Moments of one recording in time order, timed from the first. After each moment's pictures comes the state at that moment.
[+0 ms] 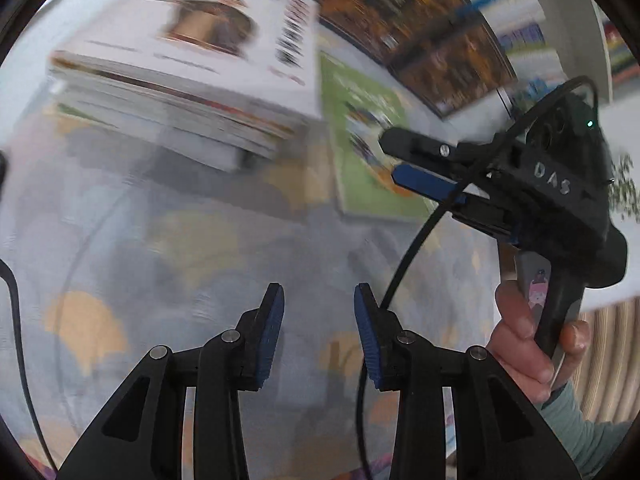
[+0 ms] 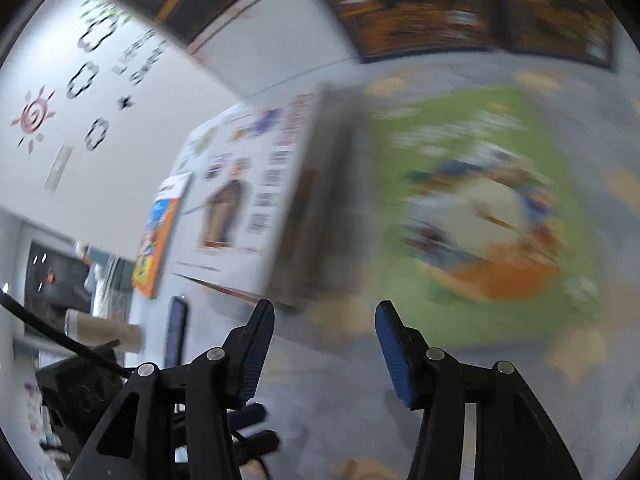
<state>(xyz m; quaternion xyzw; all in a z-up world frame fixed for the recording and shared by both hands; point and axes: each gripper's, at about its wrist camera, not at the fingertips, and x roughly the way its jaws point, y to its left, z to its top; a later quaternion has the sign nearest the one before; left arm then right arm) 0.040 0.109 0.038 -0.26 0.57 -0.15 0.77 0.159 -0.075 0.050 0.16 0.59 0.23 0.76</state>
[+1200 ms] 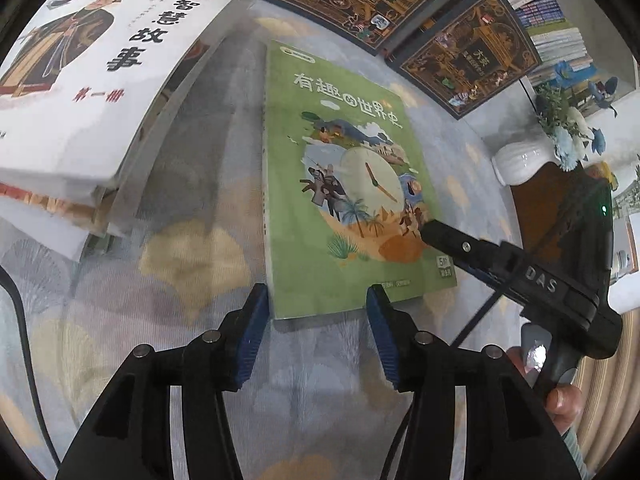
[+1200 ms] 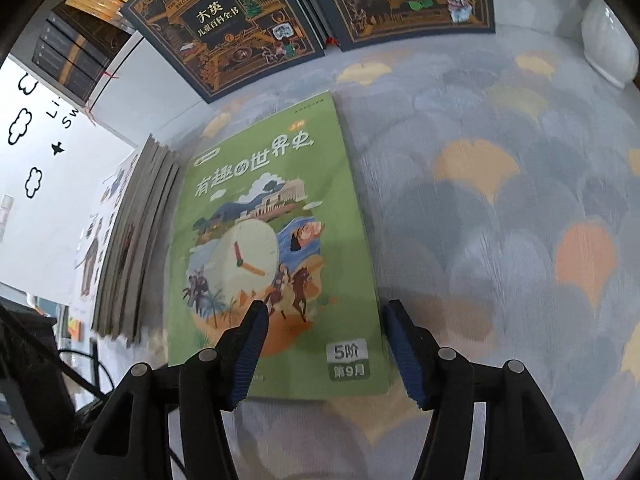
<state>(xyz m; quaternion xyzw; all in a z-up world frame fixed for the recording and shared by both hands) 0.115 0.051 0.006 -0.23 0.56 -0.12 0.78 0.181 -0.173 0.011 0.15 0.58 0.13 0.79</state>
